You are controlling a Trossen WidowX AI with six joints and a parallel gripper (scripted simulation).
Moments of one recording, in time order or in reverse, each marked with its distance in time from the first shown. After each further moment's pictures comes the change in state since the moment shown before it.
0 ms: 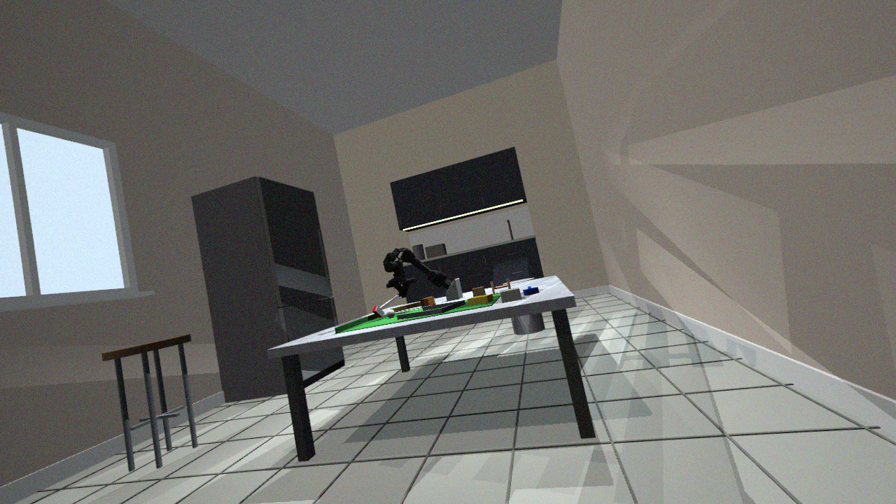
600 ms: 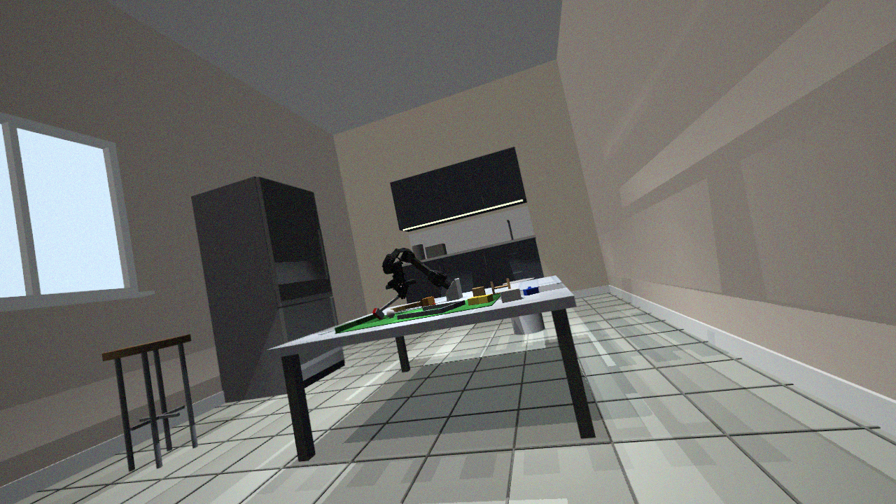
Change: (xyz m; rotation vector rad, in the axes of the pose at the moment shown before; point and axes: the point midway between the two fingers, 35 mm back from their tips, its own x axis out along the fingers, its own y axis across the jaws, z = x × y) arm 0.006 -0.008 -0.002 -0.013 0.010 -0.002
